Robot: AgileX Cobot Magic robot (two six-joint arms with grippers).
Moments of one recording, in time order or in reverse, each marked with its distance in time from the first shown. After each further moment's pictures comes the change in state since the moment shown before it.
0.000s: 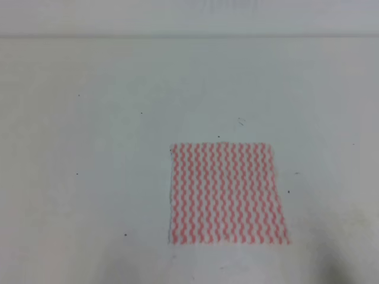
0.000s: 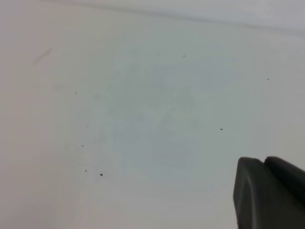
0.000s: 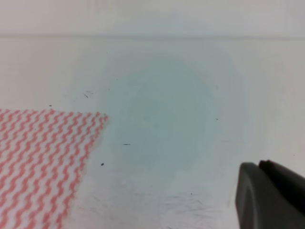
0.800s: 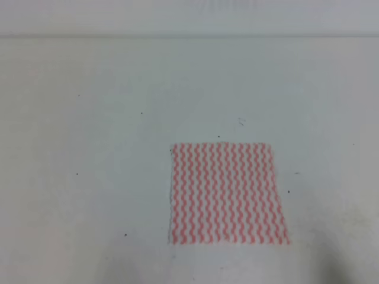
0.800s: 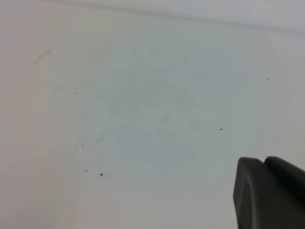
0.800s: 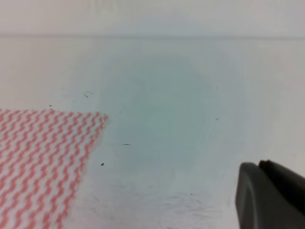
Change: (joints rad) left arm 0.000 -0.017 0.011 0.000 -0.004 0.000; right arm -0.001 0.016 -0.001 0.000 0.000 0.000
